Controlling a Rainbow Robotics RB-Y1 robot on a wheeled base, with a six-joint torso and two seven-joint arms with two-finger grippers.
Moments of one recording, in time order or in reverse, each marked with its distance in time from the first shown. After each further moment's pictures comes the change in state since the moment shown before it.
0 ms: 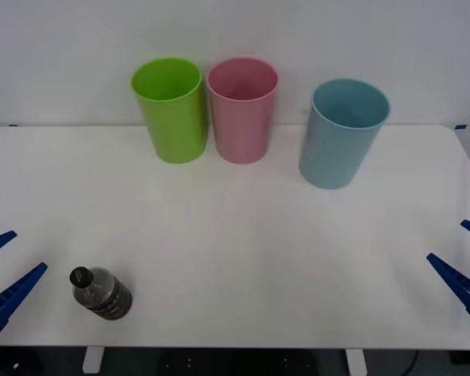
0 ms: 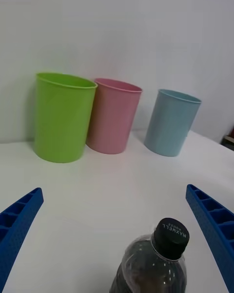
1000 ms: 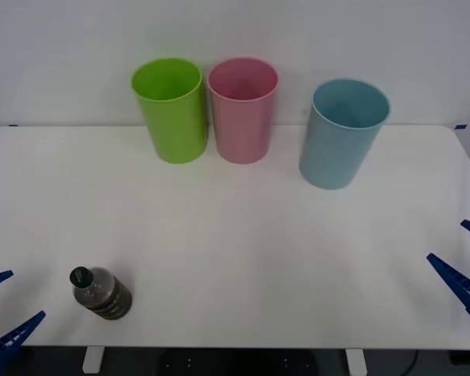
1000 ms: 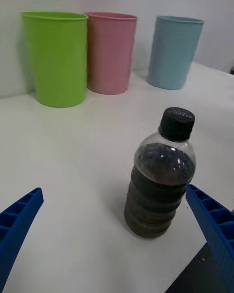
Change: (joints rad) right arm 0.000 0.000 0.000 0.000 0.000 0.000 0.000; left arm 0.052 0.149 -0.100 0.175 -0.006 -0.011 -0.277
